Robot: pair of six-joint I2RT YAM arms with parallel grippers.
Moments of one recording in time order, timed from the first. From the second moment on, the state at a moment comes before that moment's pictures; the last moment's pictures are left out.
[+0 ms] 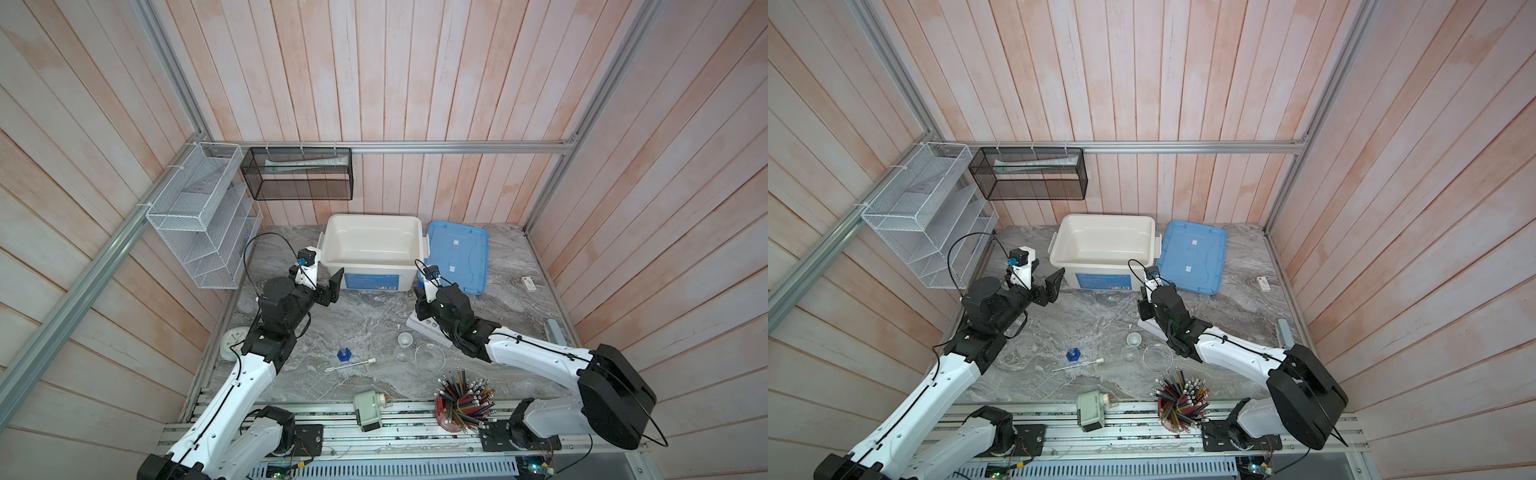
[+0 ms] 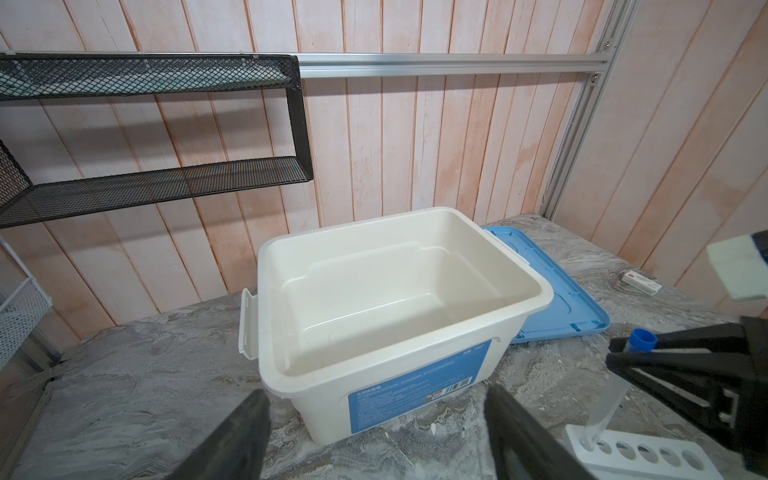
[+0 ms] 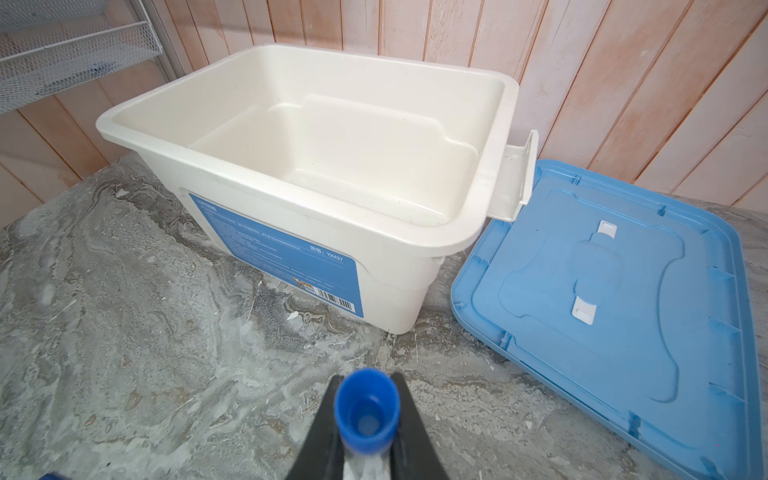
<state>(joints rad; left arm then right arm) -0.27 0.94 0.72 0.11 0.15 0.03 0.79 1.38 0.73 0.28 0.30 0.17</state>
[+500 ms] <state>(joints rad) -0.27 0.94 0.72 0.11 0.15 0.03 0.79 1.29 0.75 0.21 0.31 0.15</state>
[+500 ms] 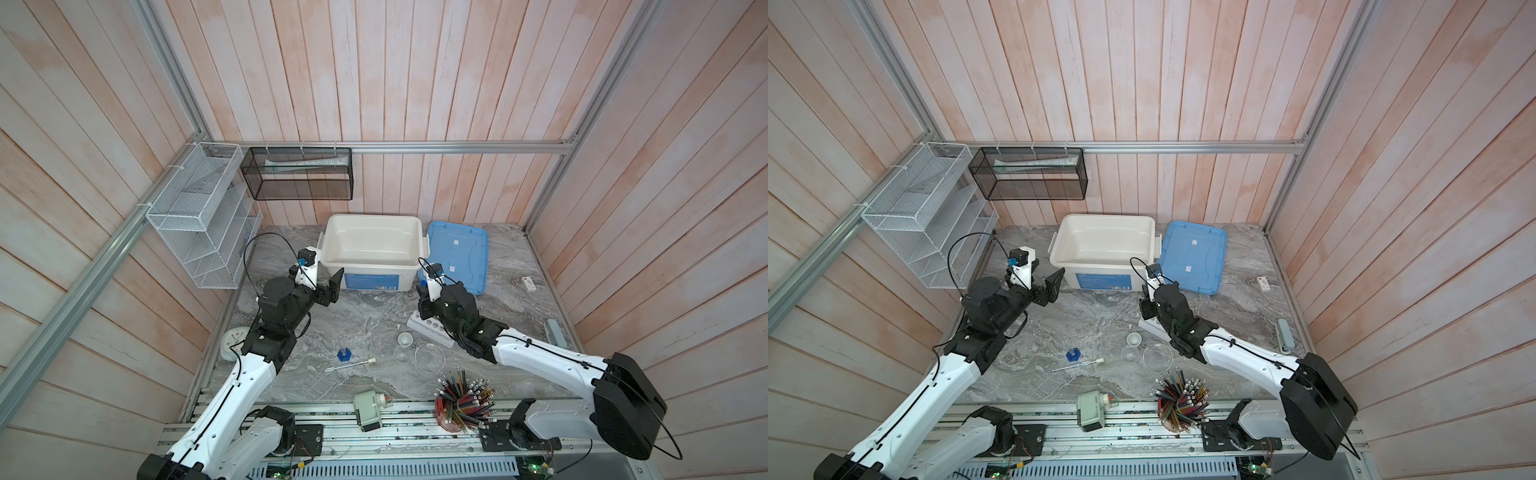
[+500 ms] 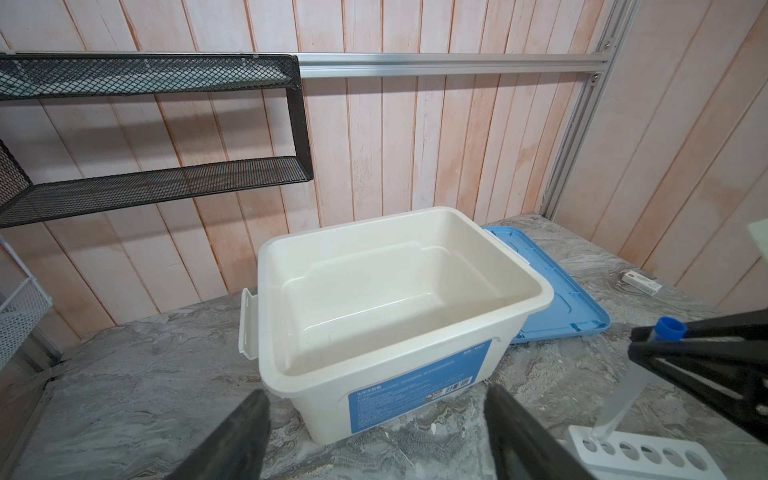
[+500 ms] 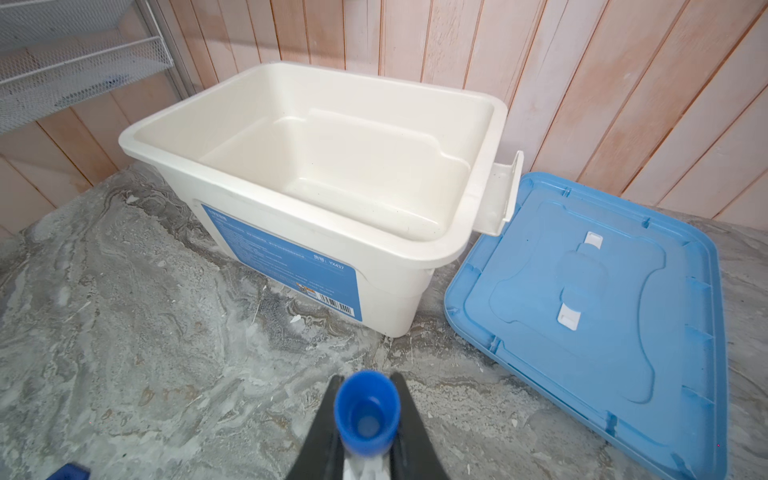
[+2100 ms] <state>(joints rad) -0.27 0.93 0.70 0.11 0.15 0.04 0.80 1.25 0.59 0.25 0.42 0.19</state>
